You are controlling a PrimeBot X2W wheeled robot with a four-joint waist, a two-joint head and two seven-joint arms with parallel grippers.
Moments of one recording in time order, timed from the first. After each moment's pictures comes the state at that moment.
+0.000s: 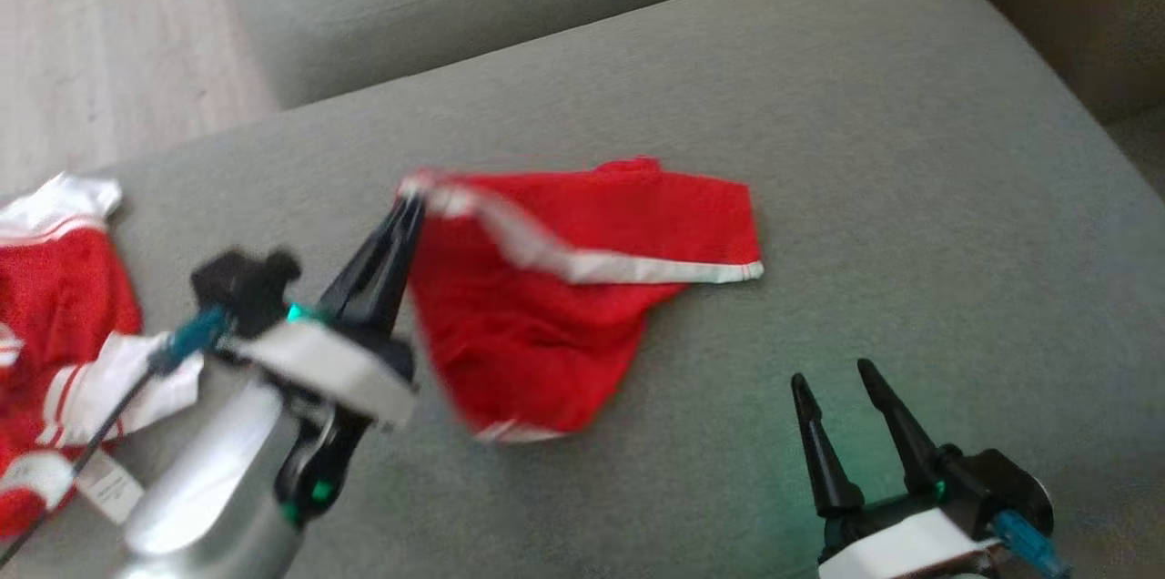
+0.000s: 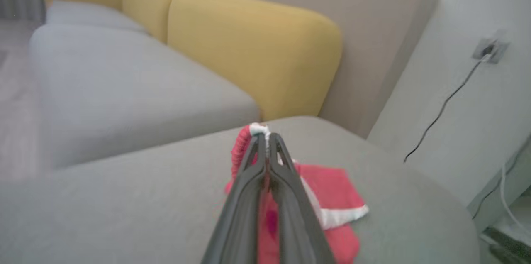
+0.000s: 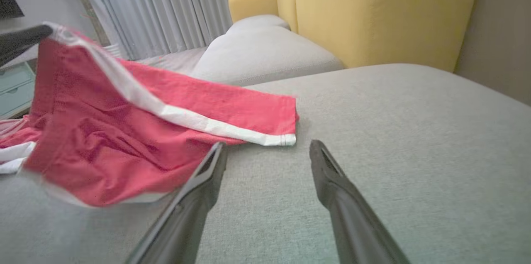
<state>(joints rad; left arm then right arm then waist) -0.45 0.37 -0.64 0.29 -0.79 -0.12 -0.12 0.10 -0.05 0.20 0.20 0.14 0.13 -0.26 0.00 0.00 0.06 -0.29</state>
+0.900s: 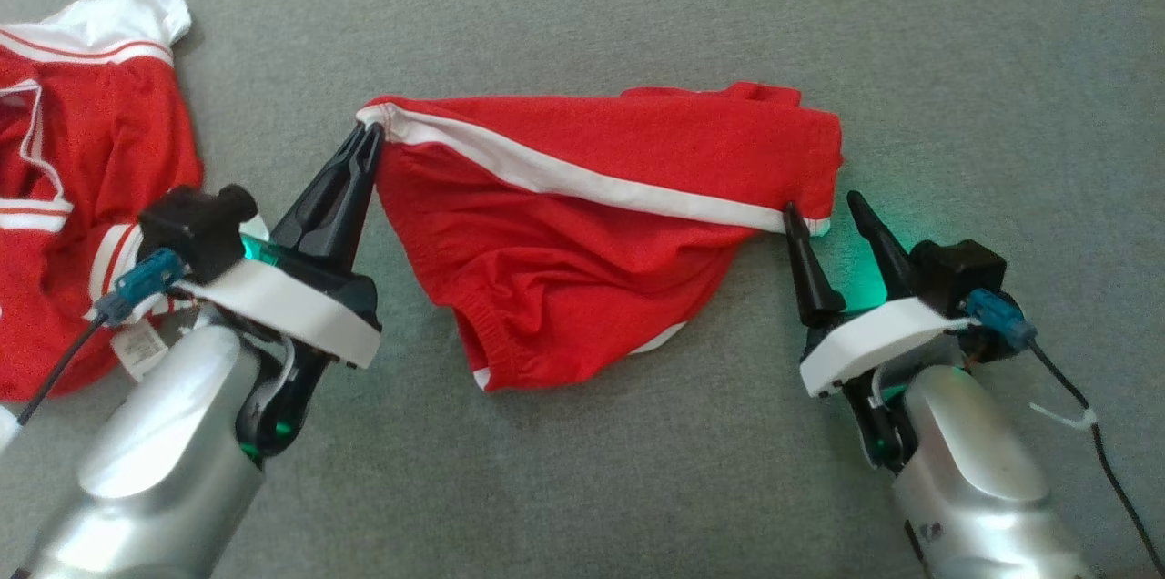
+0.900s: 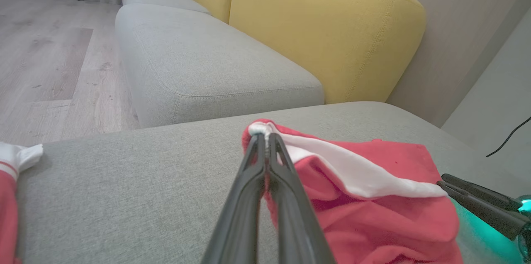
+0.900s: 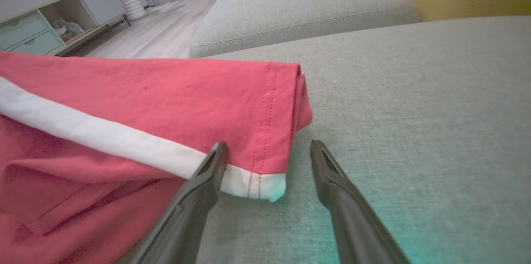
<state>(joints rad) -0.53 0.44 -0.63 0.29 -0.75 -0.11 -0.14 -0.40 -0.05 0.20 0.67 0.21 0.13 -0.26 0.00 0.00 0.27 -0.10</state>
